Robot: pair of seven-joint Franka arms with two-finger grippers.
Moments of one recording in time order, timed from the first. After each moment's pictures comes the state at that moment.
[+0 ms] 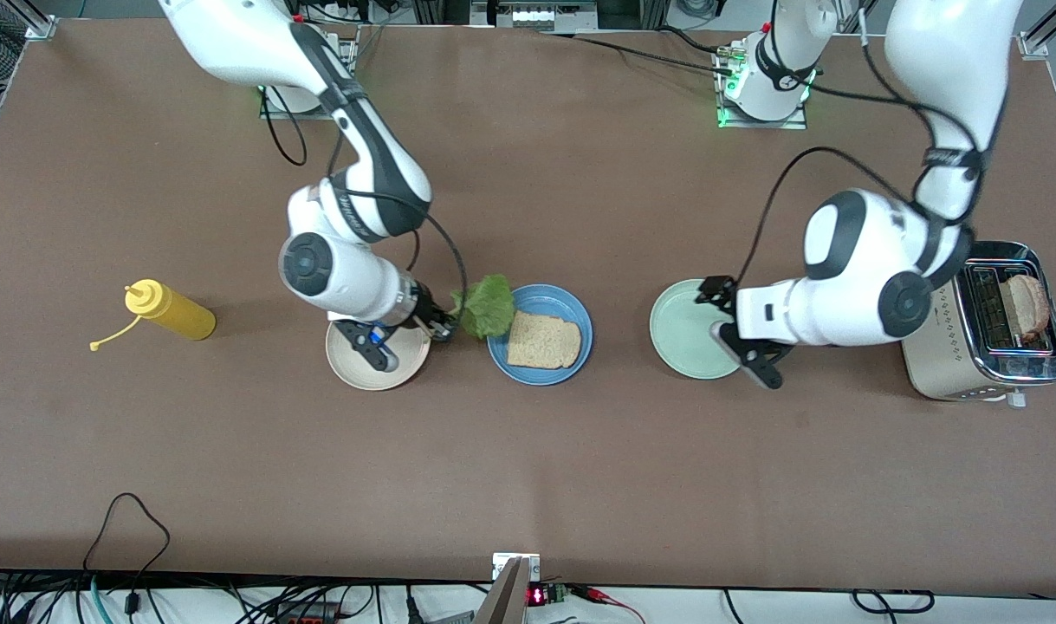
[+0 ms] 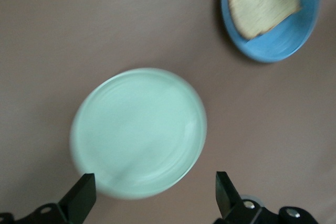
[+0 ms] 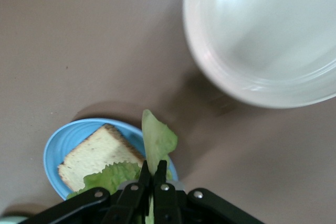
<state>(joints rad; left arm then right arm) -0.02 0.41 -0.22 -1.66 -0.08 1.88 0.53 0.52 0.65 0.01 -1.56 0.37 2.26 1.12</state>
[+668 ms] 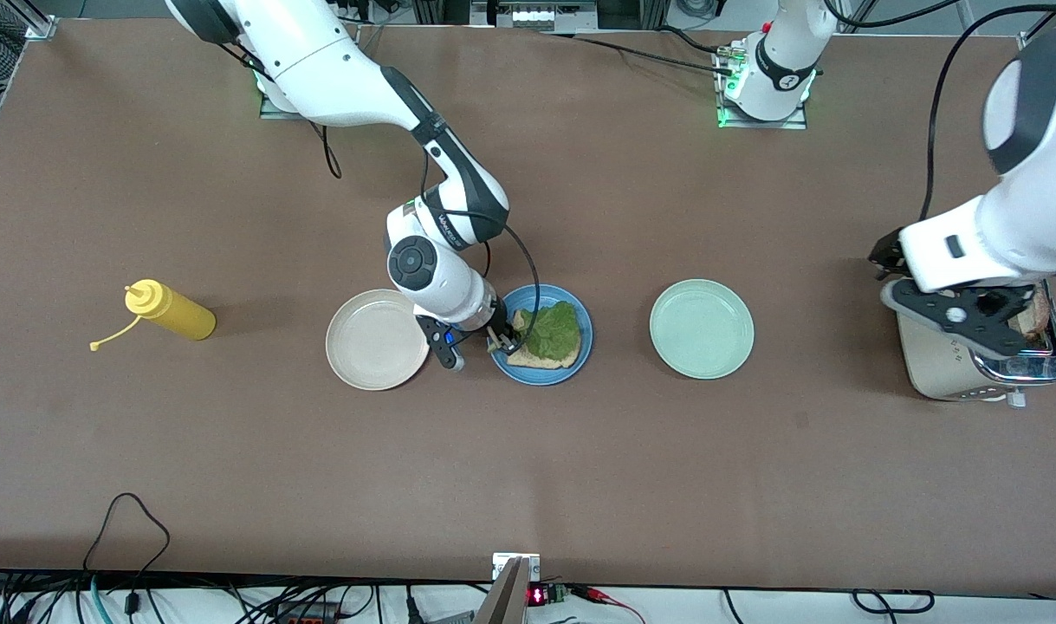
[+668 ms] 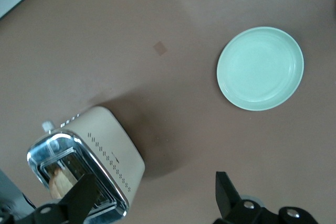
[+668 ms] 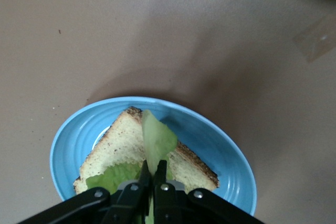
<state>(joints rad) 0.03 0.33 -0.18 -1.27 0.23 1.47 0.31 0.64 0.83 0.01 -1.45 0.37 2.45 1.35</state>
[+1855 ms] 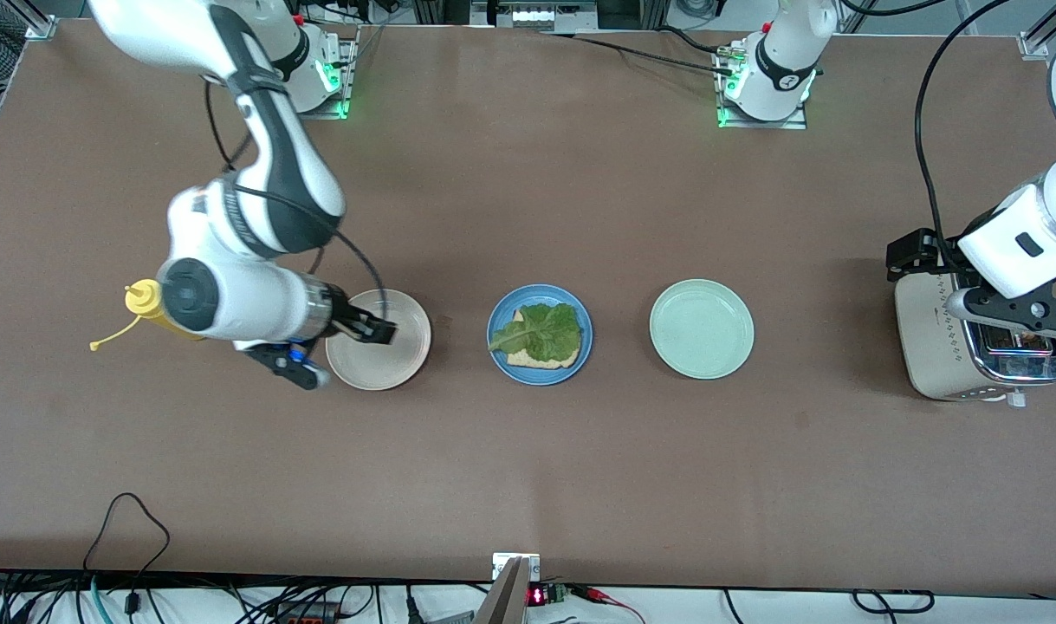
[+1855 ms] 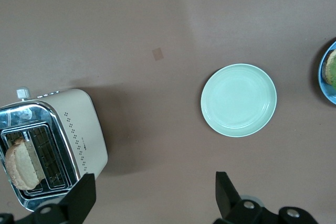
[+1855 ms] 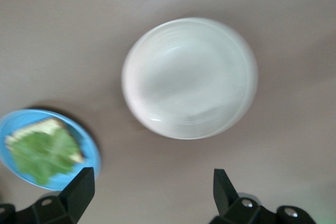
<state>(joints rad) 0.07 0.31 -0.18 -1.25 0.11 1.46 0.11 0.35 0.51 -0.07 -1.43 0.25 1.73 0.63</state>
